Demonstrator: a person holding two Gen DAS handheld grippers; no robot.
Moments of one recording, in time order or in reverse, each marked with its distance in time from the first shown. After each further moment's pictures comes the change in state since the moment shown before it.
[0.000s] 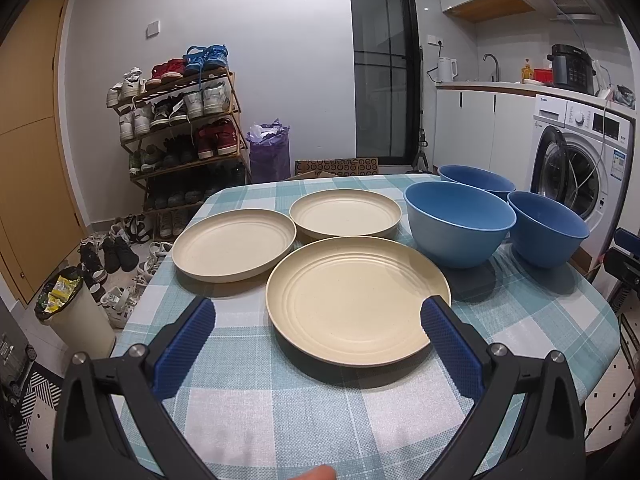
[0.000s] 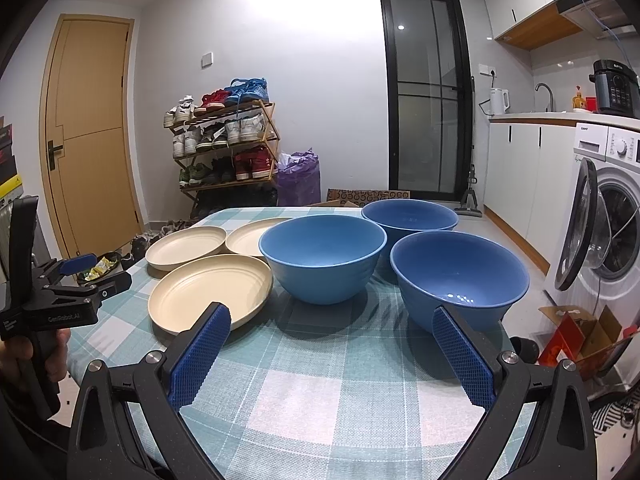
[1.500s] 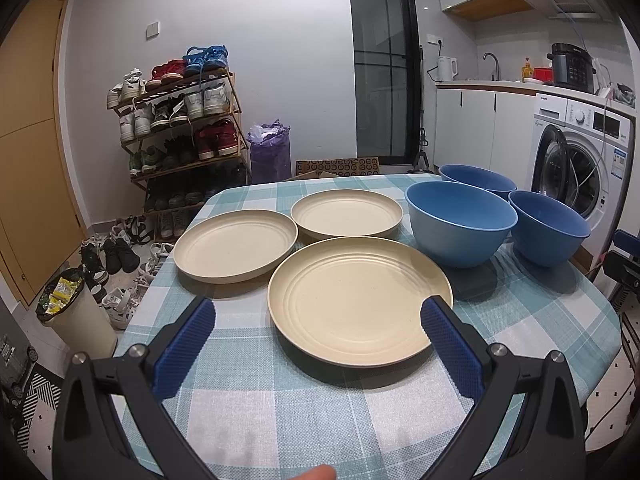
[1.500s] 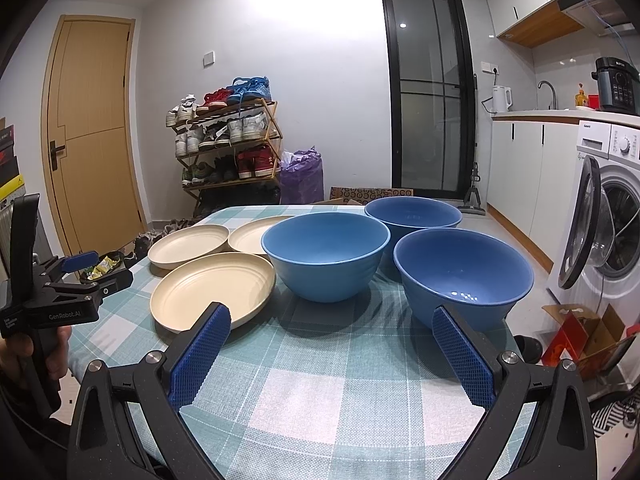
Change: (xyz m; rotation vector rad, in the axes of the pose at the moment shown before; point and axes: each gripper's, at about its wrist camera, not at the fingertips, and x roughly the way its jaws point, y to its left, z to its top) left arm -0.001 0.001 0.000 0.003 0.003 -0.001; right arm 0.004 0.002 -0.002 -0.003 0.009 0.007
